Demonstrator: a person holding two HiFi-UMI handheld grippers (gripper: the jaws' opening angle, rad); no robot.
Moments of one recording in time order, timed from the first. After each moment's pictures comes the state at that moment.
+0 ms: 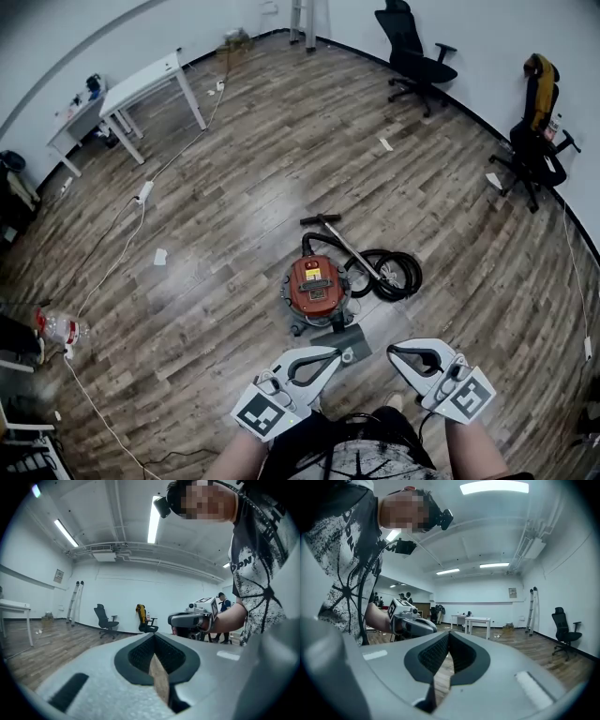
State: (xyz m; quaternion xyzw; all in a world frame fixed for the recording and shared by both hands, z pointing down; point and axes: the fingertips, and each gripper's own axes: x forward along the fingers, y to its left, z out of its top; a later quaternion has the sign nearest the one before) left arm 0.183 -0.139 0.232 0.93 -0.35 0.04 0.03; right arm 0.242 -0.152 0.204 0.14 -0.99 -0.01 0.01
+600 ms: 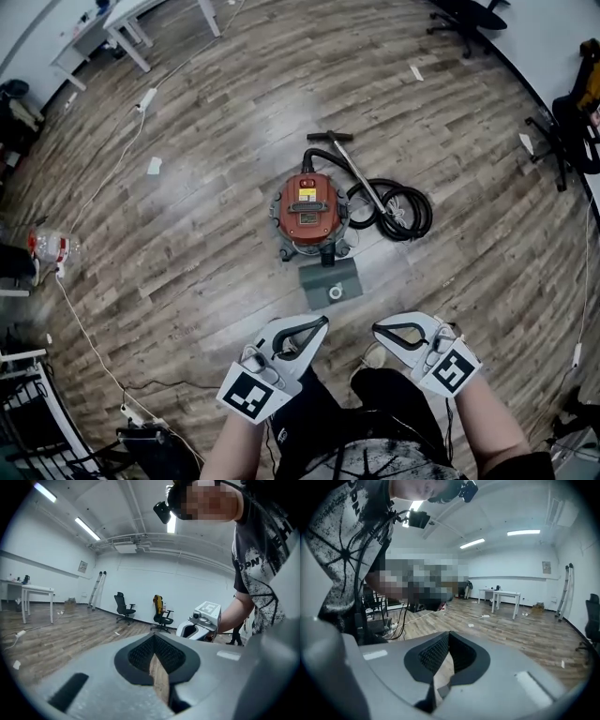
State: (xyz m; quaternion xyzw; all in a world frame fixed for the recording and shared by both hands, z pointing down) left arm 0.224 -0.141 0.335 0.86 -0.49 0.00 0.12; right arm 0.306 -0.129 0.411 -0.06 -0.97 -0.01 0.25
